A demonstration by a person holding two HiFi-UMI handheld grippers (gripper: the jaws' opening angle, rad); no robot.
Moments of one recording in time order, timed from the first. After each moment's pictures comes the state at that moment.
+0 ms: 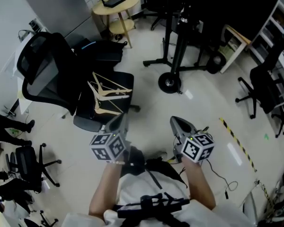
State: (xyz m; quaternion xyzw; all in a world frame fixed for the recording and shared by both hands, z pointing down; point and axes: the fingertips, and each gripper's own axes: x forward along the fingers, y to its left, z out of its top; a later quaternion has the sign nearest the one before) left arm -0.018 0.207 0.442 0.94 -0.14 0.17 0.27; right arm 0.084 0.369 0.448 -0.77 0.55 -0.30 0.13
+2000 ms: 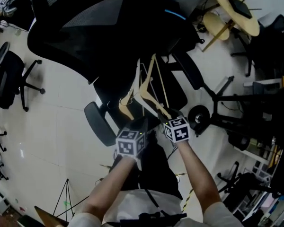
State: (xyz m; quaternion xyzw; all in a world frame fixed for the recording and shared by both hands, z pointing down) left arm -0.009 -0.102 0.716 0.79 -0.38 0.18 0.45; right arm 0.078 -0.118 0.764 -0.46 0.74 -0.35 -0.34
